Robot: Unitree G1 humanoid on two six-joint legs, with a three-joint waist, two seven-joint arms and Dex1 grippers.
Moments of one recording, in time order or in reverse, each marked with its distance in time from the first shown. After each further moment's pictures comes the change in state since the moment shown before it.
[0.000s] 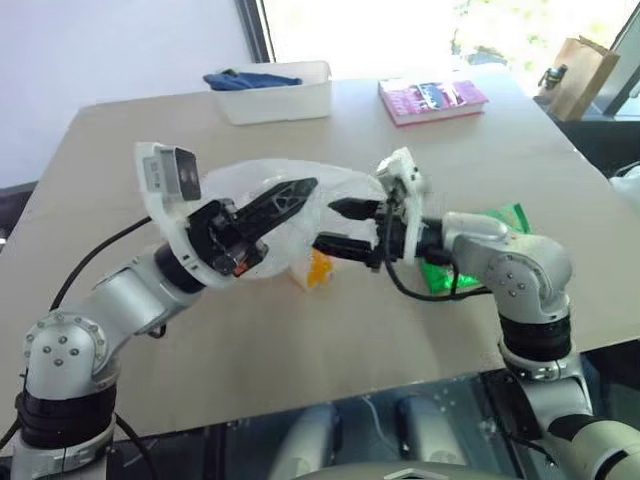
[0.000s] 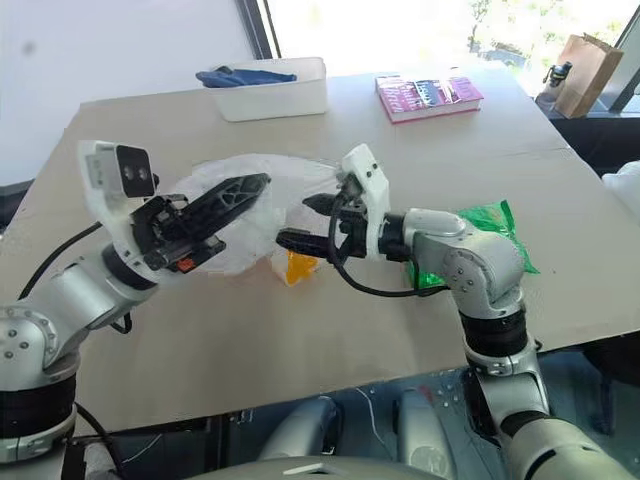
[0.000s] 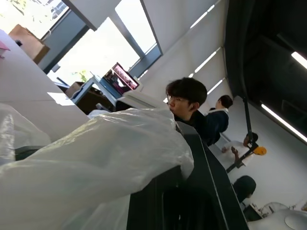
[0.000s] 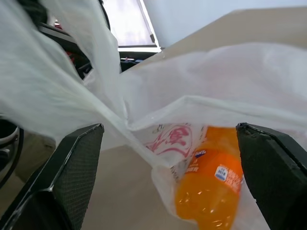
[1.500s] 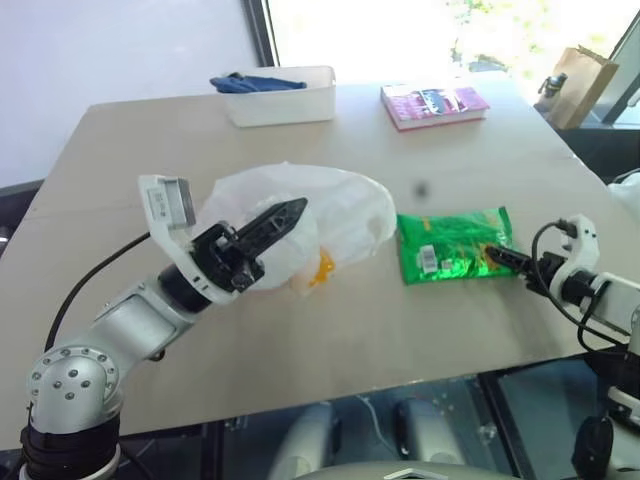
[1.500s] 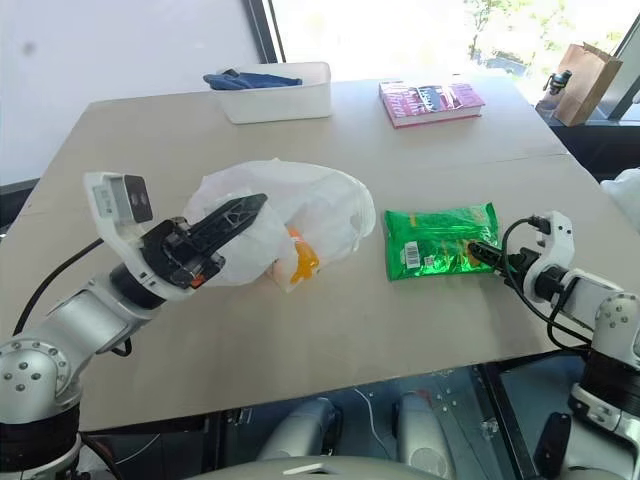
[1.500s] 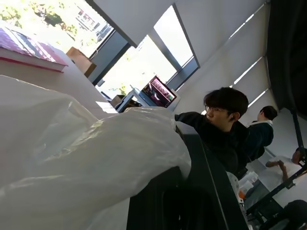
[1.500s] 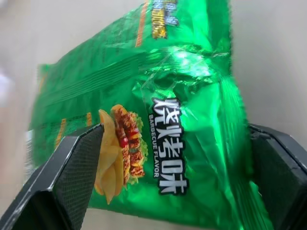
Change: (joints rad) left arm 0.135 -0.070 0.047 -0.103 0.185 -0.043 0.021; right arm 0.313 -0.143 -0.719 0.235 0.035 0.382 -0.315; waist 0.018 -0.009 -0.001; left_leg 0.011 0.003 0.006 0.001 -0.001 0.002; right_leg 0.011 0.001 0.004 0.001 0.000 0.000
